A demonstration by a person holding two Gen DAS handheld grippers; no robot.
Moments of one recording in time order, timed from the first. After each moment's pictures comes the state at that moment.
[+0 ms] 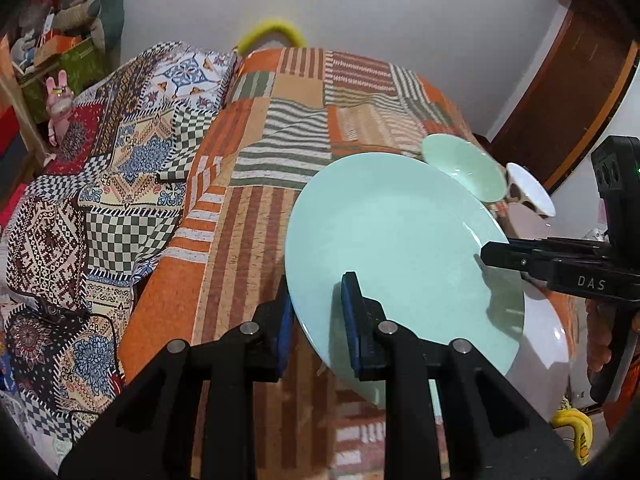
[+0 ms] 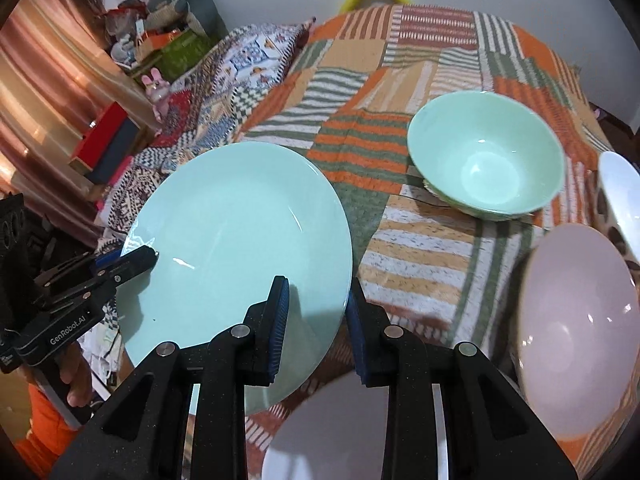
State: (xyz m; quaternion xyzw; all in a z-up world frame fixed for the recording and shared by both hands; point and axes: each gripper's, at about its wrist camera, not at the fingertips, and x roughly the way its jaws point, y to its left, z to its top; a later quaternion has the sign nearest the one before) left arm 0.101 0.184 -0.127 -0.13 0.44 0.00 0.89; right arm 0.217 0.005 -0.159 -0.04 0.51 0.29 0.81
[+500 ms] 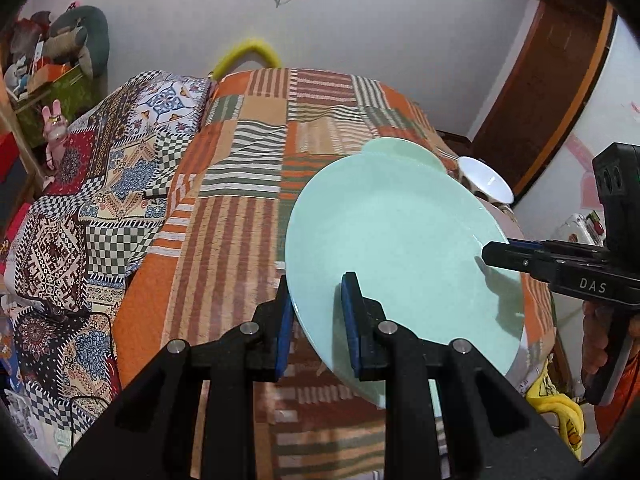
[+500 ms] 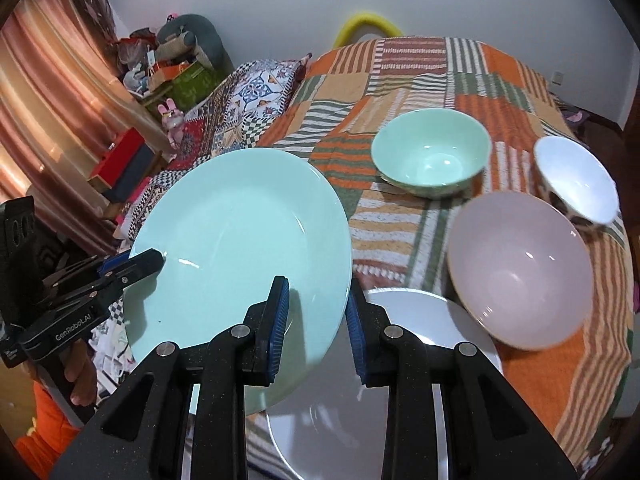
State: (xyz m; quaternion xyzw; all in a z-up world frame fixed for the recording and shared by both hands) left arm 0.059 0.123 -0.082 -0.11 0.42 -0.03 0.90; right arm 0.169 -0.059 -0.125 -0.01 0.46 0.29 0.84
